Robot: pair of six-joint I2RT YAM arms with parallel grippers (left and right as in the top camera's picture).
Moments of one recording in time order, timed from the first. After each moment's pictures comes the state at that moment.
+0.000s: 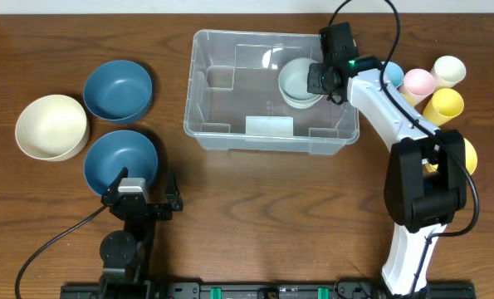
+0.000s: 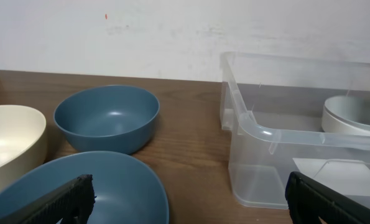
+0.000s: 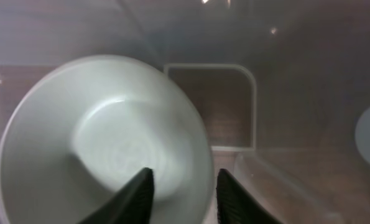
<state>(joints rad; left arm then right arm) -0.07 0.01 0.02 -0.12 -0.03 -0.10 0.26 2.08 1.62 -0.60 0.09 0.33</state>
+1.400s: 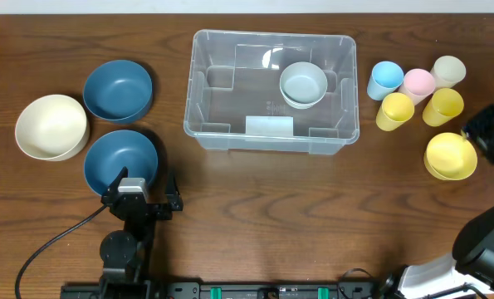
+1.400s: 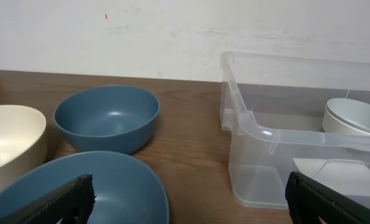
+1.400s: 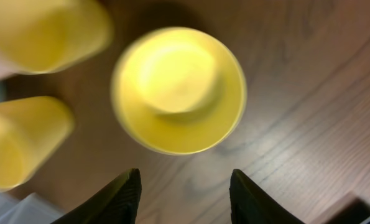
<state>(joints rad) -0.07 0.01 0.02 -0.12 -0.03 -0.10 -0.53 1.76 1.52 -1.21 0.03 0.49</state>
